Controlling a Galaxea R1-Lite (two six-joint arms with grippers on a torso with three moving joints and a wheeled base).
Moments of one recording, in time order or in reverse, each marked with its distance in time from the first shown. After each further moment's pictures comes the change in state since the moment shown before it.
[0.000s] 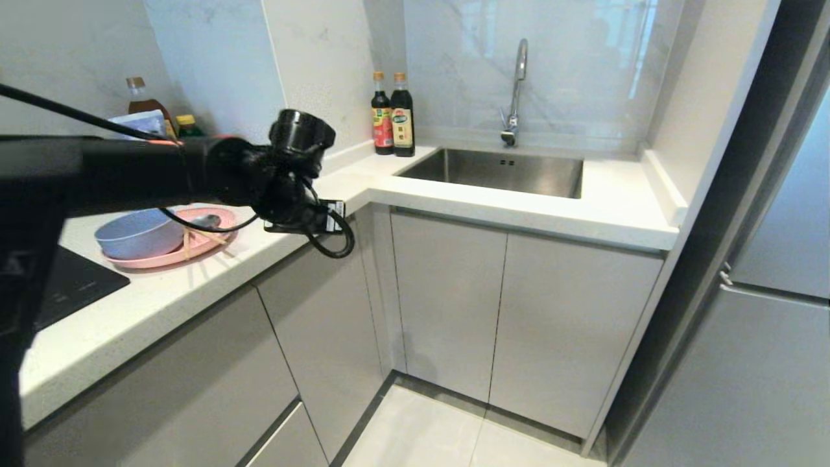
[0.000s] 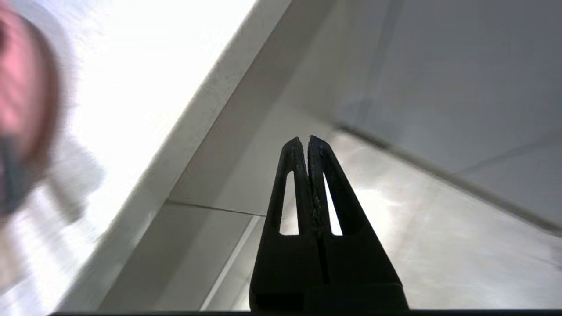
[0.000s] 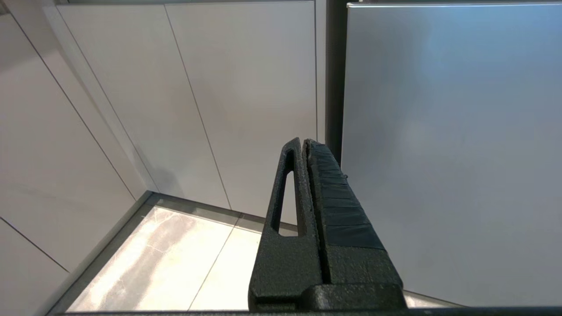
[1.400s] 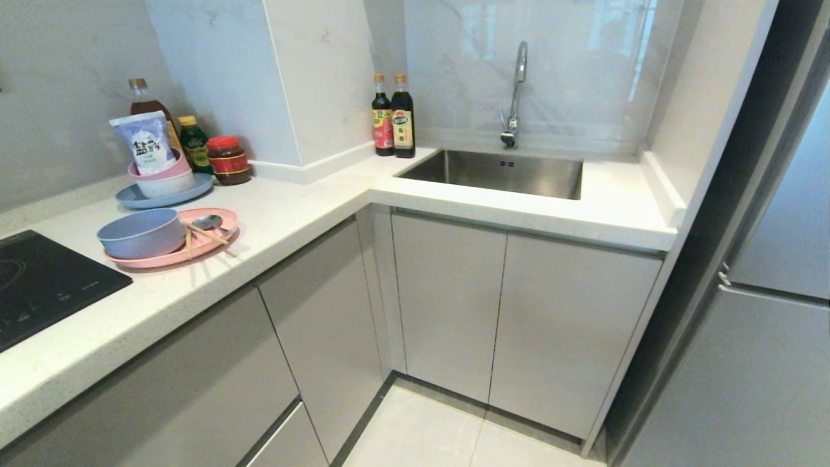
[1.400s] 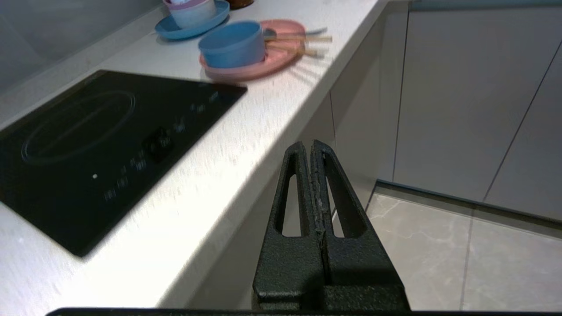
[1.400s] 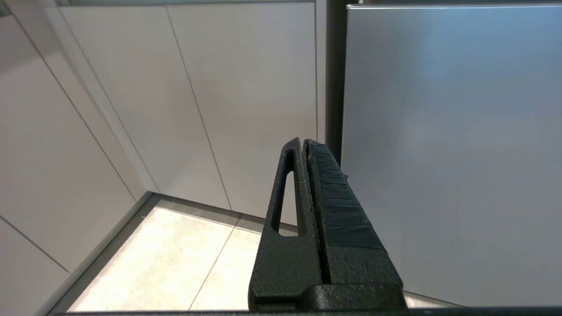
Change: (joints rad) left arm 0.357 -1.624 1.012 0.061 -0.319 0.390; right arm 0.000 0.000 0.000 0.000 0.000 0.000
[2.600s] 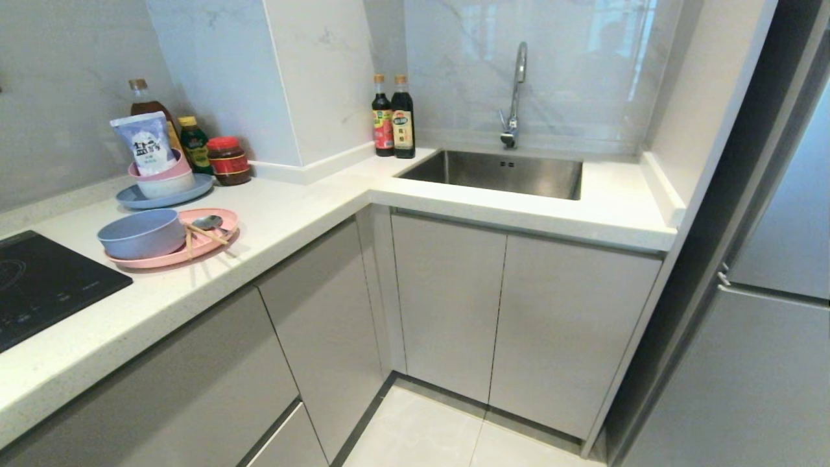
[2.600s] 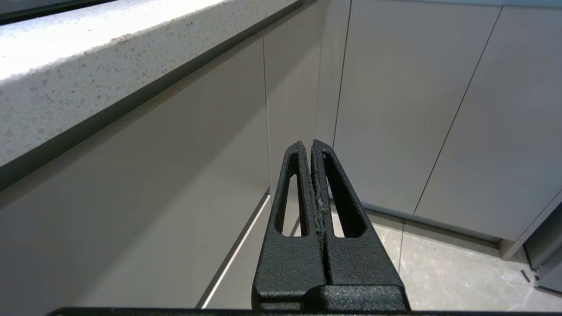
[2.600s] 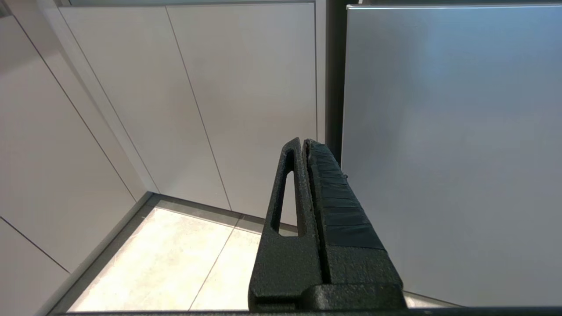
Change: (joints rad) left arm 0.019 -0.396 0.782 -0.485 -0.152 -0.212; right arm 0.000 0.000 0.000 0.000 0.000 0.000
